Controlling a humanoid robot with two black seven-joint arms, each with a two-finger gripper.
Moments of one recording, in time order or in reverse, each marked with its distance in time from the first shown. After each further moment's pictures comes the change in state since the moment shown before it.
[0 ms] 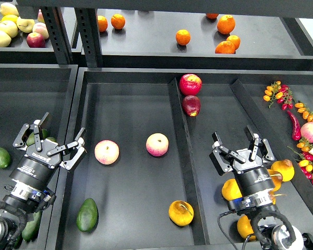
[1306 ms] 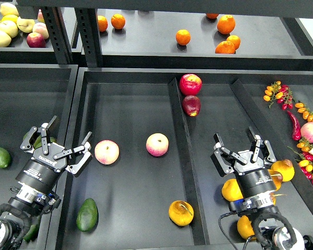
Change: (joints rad) left arm 0.008 0.000 0.032 0.005 -0.001 0.000 0.015; right arm -0.008 0.000 0.004 0.000 -0.001 0.007 0.000
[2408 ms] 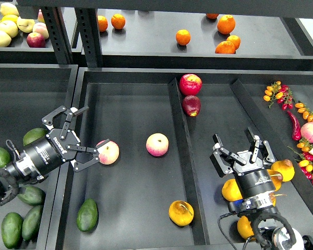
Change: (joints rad) left arm -0.540 0.476 0.583 0.120 0.288 0.000 0.135; right arm 0.011 0.000 -0.007 0.000 0.000 -0.003 0.000
